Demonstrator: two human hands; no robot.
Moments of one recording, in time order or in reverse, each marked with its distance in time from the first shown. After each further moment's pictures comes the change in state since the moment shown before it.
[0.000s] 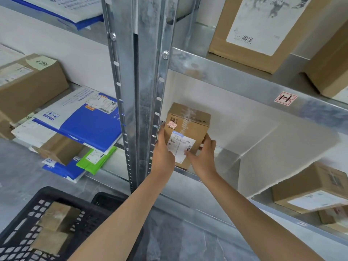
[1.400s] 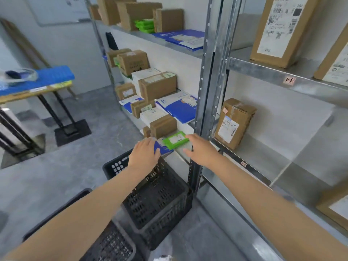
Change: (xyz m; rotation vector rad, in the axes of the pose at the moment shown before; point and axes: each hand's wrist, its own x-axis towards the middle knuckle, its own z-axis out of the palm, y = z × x) left_hand -0.308 -0.006 -0.148 1.117 0.408 -0.057; right_hand -0.201 -0.072 -0.044 -0.605 -0.807 -0.807
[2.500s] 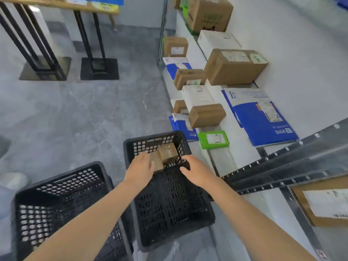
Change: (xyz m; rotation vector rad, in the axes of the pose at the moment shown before) left_hand 0.062 -0.239 0.151 -0.393 -0.242 -0.506; right_hand 0.245 -0.084 0.193 0.003 -0.502 0.007
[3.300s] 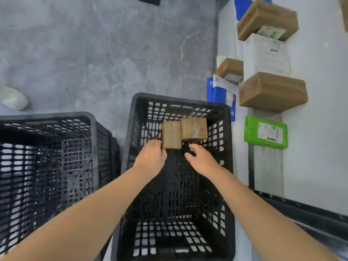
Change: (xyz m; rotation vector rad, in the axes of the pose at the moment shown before) left_hand 0.120 -0.091 0.175 -0.257 -0.070 -0.337; right_hand 0.220 0.067 0.131 0.030 -0.322 0.093
